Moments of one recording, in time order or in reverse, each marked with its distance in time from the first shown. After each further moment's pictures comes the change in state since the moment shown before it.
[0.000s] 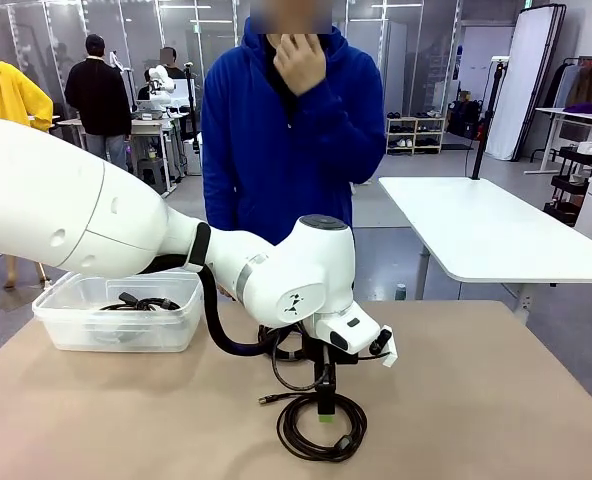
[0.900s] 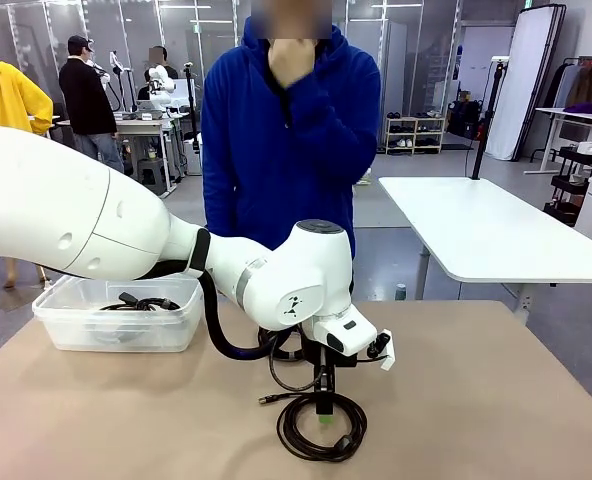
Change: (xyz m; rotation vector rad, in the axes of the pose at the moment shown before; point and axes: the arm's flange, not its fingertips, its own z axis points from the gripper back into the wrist) left arm -0.002 0.006 -0.010 -0.022 -0.019 -0.045; right arm 0.000 0.000 0.000 0.000 0.000 0.000
